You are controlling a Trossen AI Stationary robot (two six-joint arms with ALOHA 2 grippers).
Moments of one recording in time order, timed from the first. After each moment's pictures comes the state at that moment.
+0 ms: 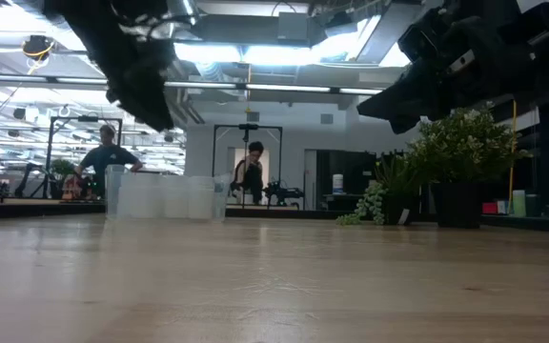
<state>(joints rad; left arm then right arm) 0.24 1.05 0.74 -0.57 -0.39 -0.30 0.05 1.28 0.36 0.65 -0.05 0.05</state>
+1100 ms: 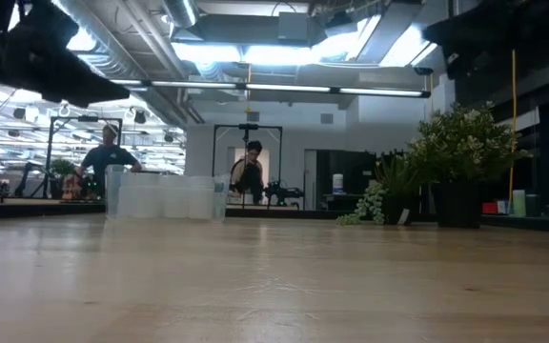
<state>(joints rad) -0.09 0.12 0.14 -0.17 -0.37 0.05 0.03 0.55 0.36 0.10 -0.01 0.05</state>
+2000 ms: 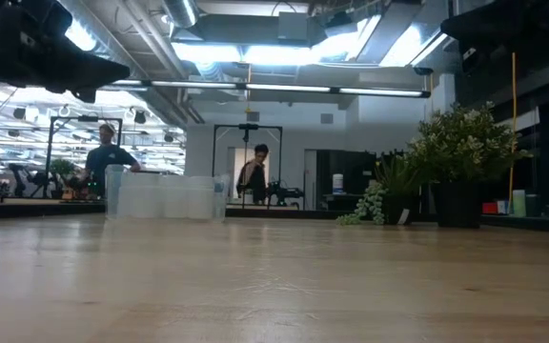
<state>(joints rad) 0.01 0.01 0.07 -0.05 -0.17 0.05 0.02 0.37 0.36 -0.05 -0.01 0.05</state>
